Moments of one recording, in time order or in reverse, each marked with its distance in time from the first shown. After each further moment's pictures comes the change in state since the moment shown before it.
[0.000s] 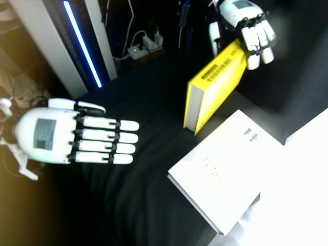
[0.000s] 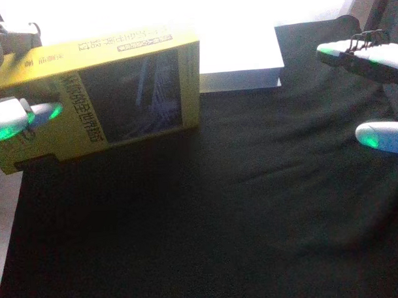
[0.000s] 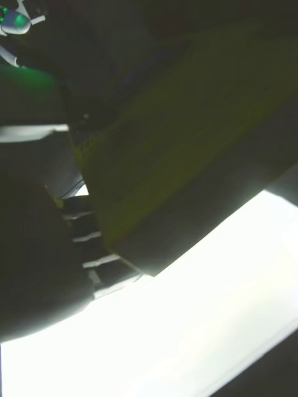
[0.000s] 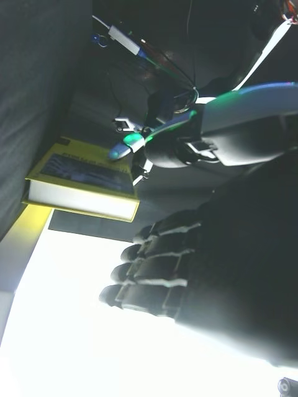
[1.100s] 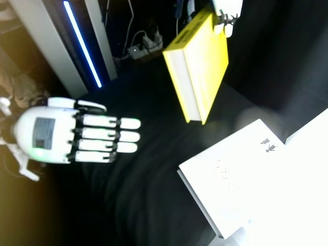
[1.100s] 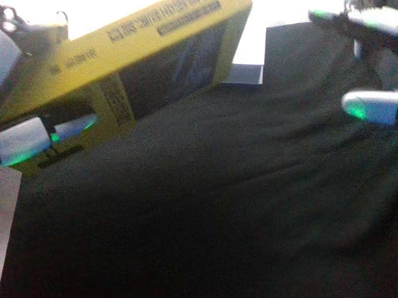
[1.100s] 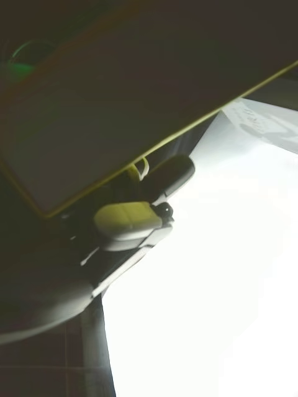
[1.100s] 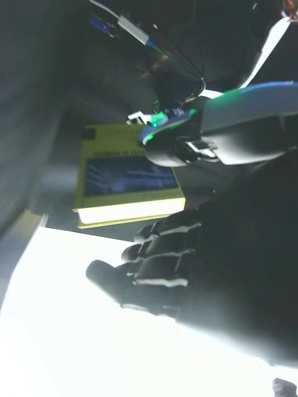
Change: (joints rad) left arm 0.058 0.060 -0.148 0.299 -0.256 0.011; right arm 0.127 -0.023 0.022 -0.023 0.030 0.000
